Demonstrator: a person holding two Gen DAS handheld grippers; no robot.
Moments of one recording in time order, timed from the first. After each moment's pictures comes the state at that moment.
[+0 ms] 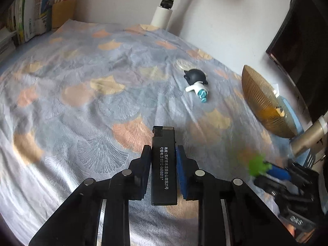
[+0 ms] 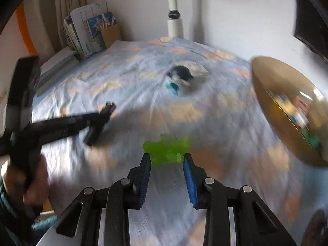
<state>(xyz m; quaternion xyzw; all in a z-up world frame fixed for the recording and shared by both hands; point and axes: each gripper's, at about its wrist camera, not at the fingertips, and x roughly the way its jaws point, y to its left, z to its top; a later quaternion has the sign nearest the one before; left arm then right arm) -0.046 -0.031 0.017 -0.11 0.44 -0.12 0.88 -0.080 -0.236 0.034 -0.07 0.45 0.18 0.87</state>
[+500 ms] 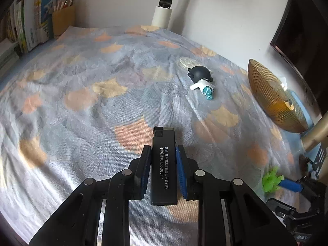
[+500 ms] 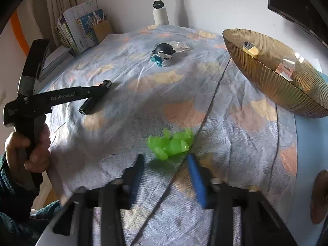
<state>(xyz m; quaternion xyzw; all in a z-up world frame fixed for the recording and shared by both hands) -0.045 -0.036 0.014 -0.07 0.44 -0.09 0.89 -0.116 -0.269 0.020 -0.04 0.47 0.17 0.87</state>
